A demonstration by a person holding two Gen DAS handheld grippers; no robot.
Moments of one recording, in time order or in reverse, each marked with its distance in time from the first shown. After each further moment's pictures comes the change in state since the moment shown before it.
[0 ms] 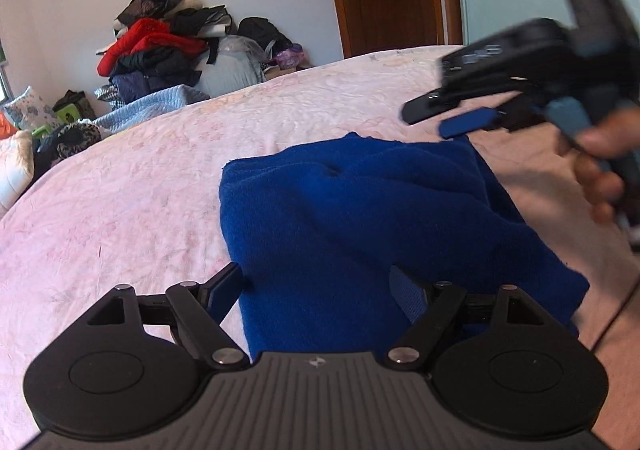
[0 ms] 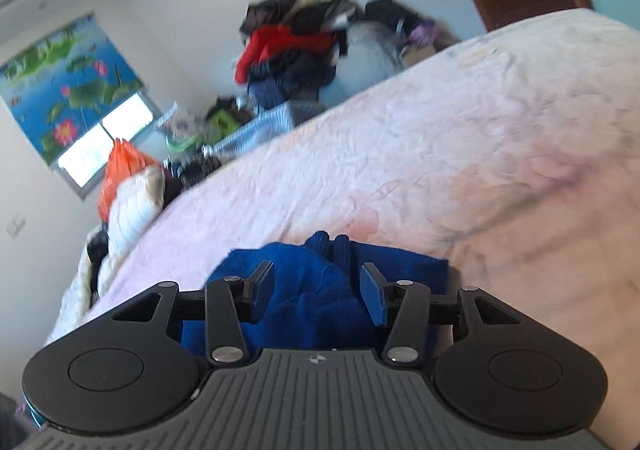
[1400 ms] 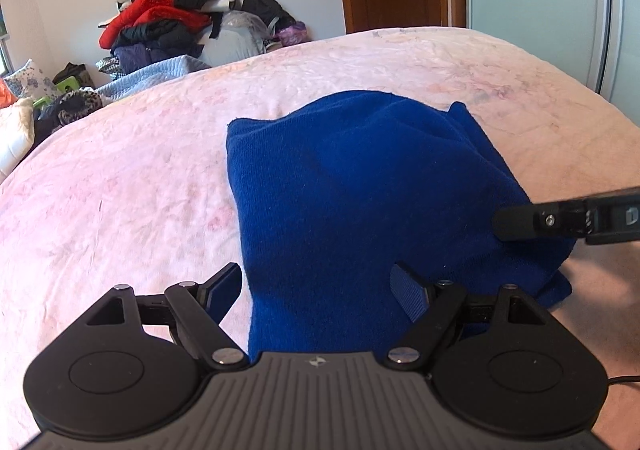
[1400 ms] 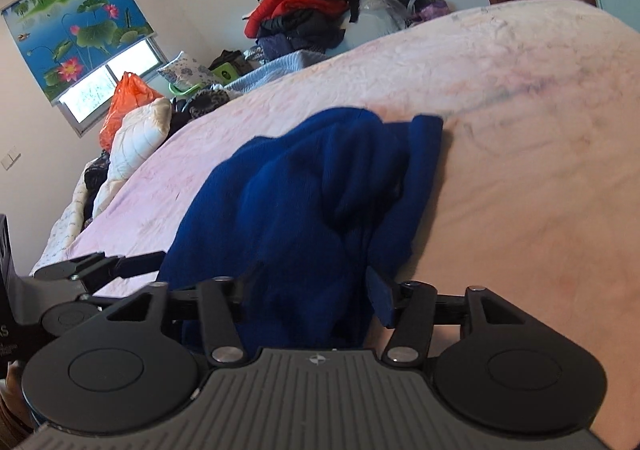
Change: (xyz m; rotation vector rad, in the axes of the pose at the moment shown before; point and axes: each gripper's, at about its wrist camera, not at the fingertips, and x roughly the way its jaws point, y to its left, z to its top) left arm -0.007 0.010 -0.022 -0.049 0.070 -0.019; right arm -0.082 0.034 -0.117 -0.063 0.043 -0.031
